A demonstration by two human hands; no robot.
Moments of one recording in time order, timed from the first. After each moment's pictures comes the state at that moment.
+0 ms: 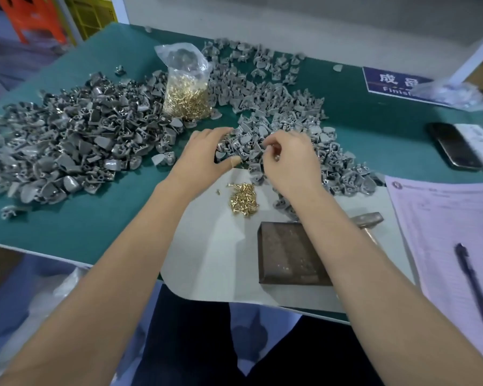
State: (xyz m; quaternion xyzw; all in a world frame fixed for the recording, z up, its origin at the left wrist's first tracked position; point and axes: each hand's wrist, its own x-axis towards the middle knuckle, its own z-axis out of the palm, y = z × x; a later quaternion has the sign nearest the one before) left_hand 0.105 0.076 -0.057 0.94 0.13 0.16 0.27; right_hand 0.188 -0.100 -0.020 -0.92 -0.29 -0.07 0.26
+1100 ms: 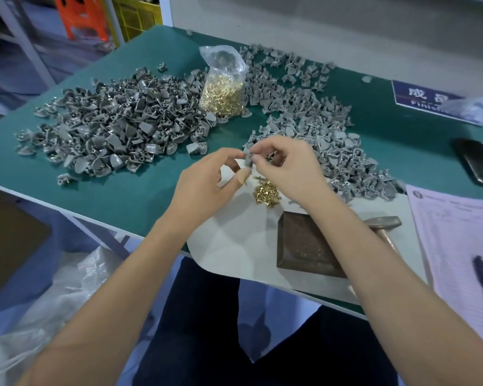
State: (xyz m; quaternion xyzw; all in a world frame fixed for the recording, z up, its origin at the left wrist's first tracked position) left_hand 0.008 0.039 -0.049 0.89 0.17 0.27 0.33; right_hand 0.150 -0.093 -0.014 -0.78 -0.43 0.06 0.45
